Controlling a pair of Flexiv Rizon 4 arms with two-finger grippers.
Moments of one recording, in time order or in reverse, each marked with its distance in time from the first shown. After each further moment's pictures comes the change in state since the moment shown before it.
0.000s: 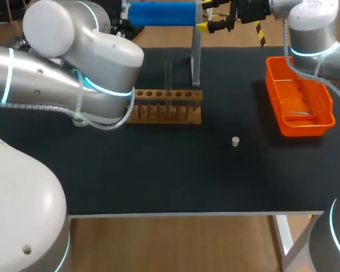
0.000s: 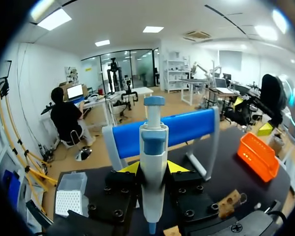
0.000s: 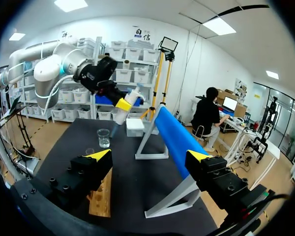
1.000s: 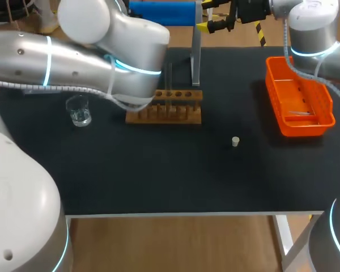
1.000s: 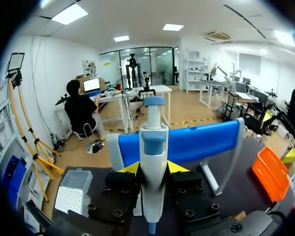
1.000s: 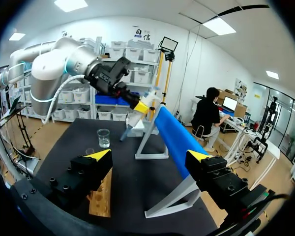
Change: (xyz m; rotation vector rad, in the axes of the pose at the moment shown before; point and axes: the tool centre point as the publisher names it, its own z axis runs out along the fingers) left arm -0.010 -0.019 0.039 -0.025 -0.149 -0.085; right arm 0.000 0.000 0.000 0.000 0.000 0.000
